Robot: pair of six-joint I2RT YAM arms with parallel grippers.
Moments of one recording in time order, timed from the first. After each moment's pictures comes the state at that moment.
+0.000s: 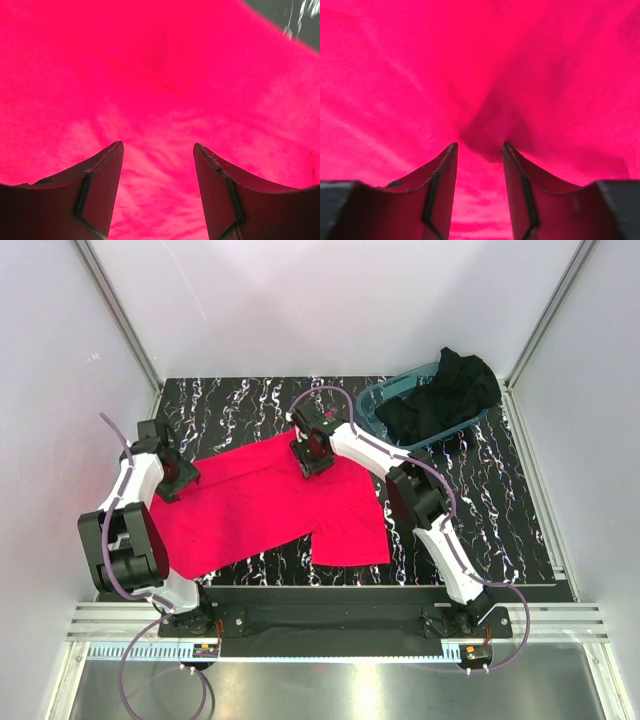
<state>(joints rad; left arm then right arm) 0.25 1.53 1.08 -0.69 -0.08 -0.58 0.72 2.41 2.11 -0.81 -0.04 0.20</state>
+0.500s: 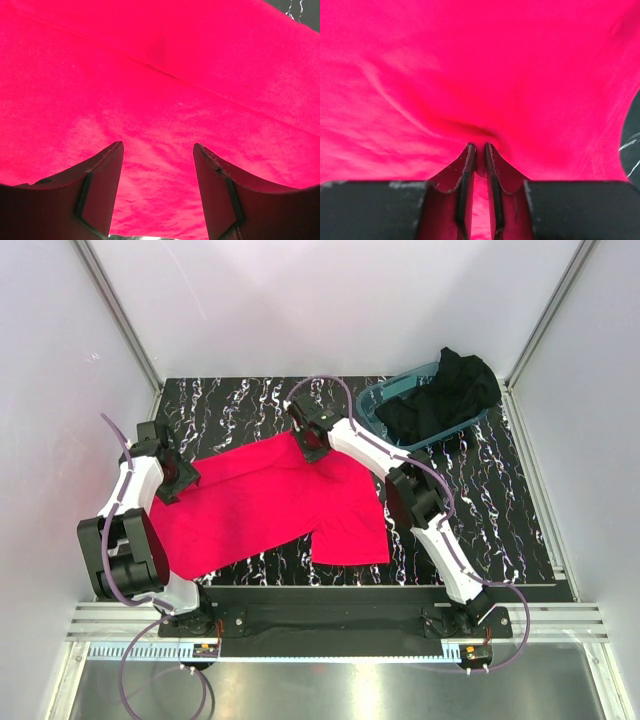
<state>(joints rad) 0.24 1.49 1.05 -0.70 -0.07 -0.55 0.72 2.46 2.22 -0.82 0.10 0.18</state>
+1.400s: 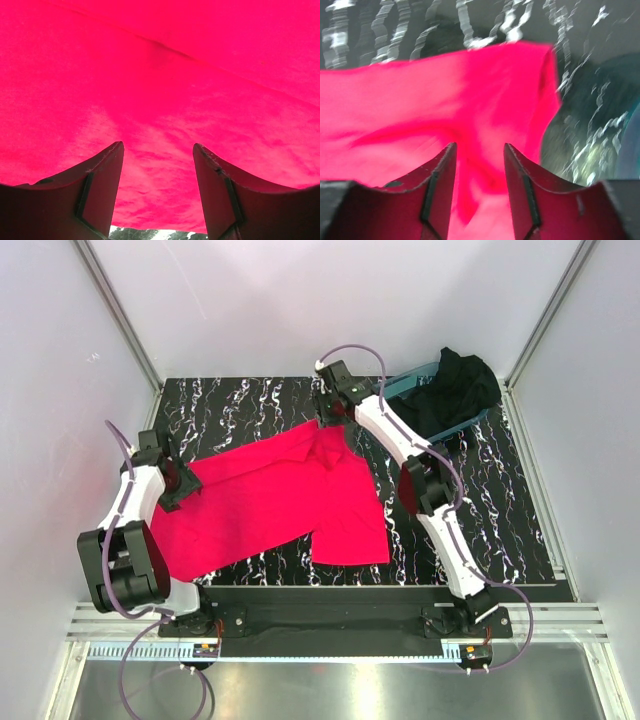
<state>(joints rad) 0.23 1.42 0.97 -0.70 -0.06 -0.50 0.54 2.57 2.50 -0.78 0.01 0.22</state>
